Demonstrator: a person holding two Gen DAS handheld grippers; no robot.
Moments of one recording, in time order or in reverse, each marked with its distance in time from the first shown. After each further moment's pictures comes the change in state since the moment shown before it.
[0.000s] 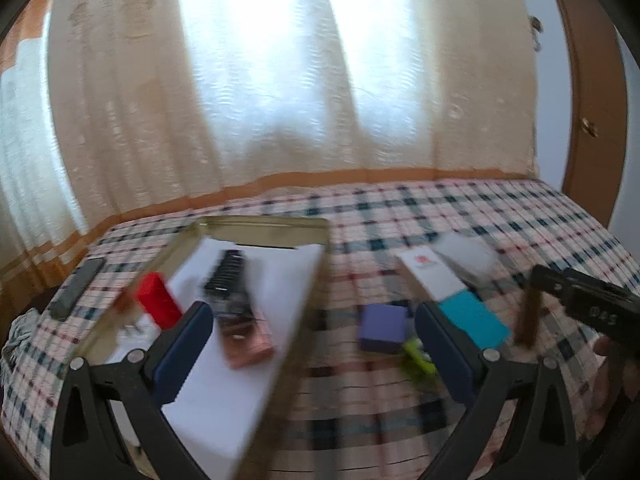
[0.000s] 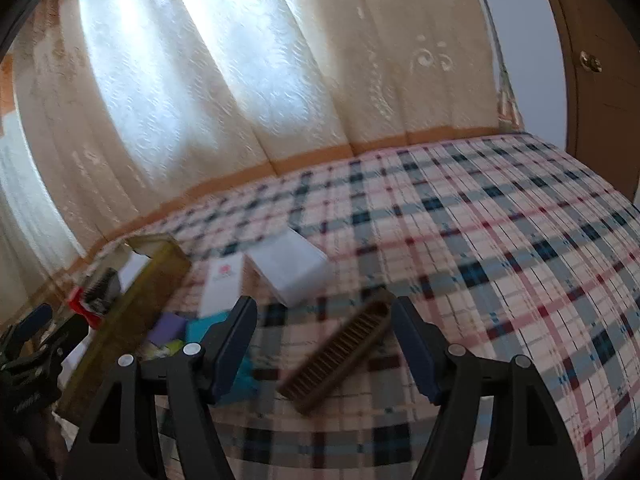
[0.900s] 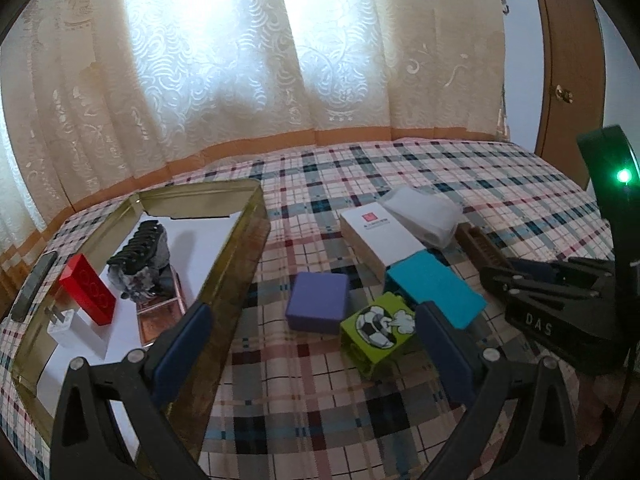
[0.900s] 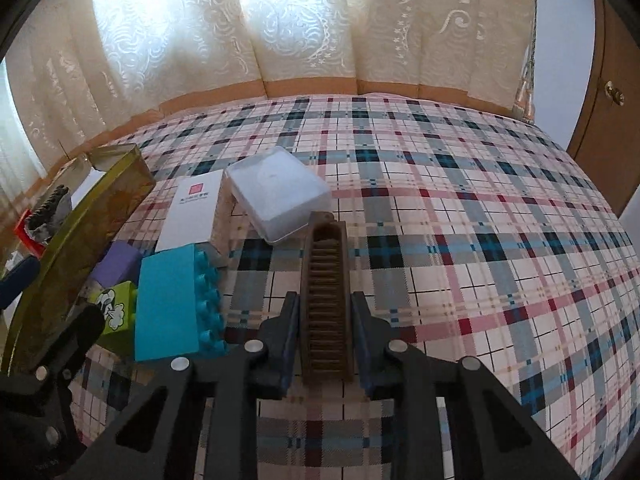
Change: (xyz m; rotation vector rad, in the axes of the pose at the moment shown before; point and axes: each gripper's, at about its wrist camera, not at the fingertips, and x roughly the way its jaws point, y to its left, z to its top) left arm 0.030 -0.033 -0.018 0.056 0.092 -0.115; right arm 0.036 0.024 -0.011 -0.167 0.214 -0.136
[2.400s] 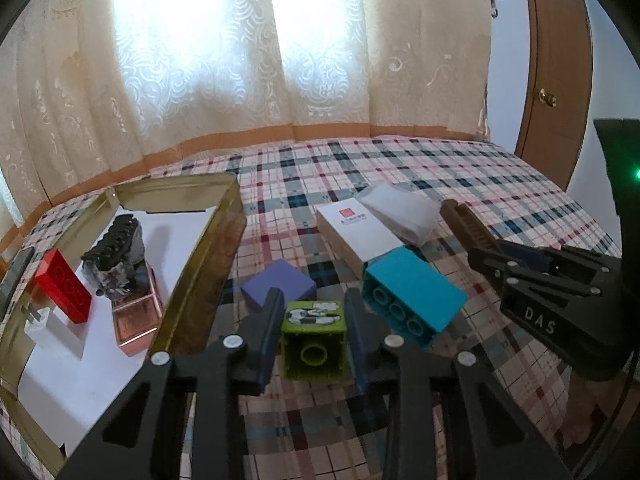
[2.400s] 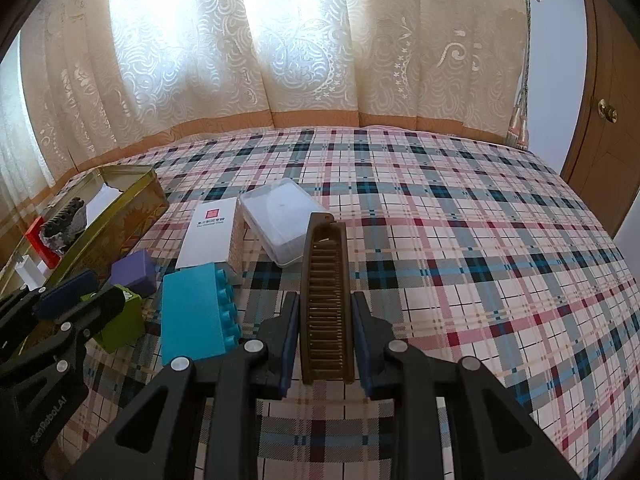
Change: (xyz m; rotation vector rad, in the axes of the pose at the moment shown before) left arm 0.004 0.002 -0.001 -0.012 0.026 -0.096; right arm -0.019 0.005 0.000 -0.020 -0.102 -0.003
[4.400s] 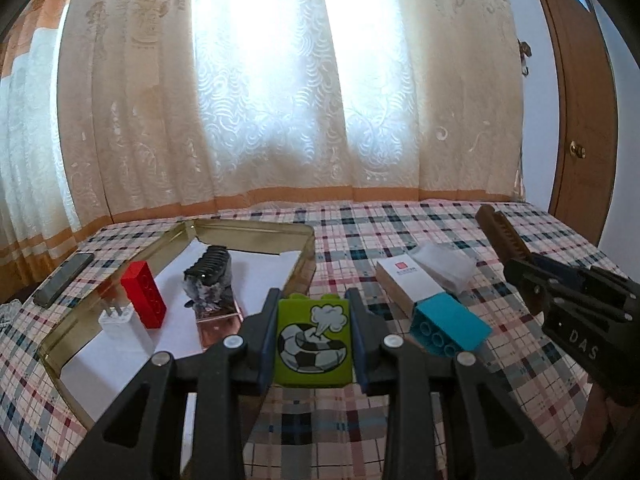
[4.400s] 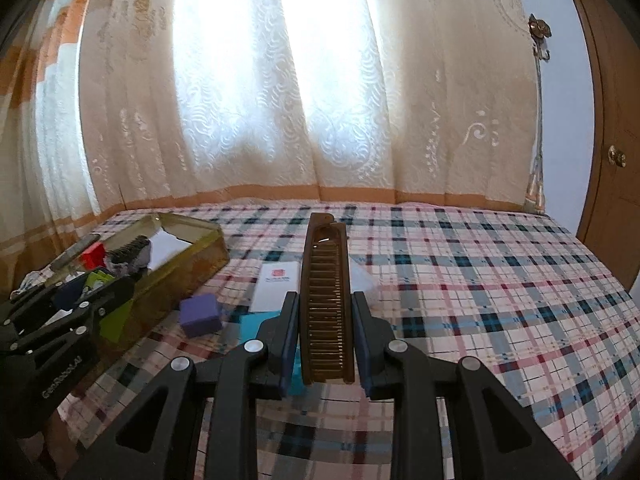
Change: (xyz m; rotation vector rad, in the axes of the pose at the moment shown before) left arm -0.052 0.025 -0.016 -0.093 -0.249 0.165; right arm -0.050 0.023 -0.009 -0.060 -0.286 0.114
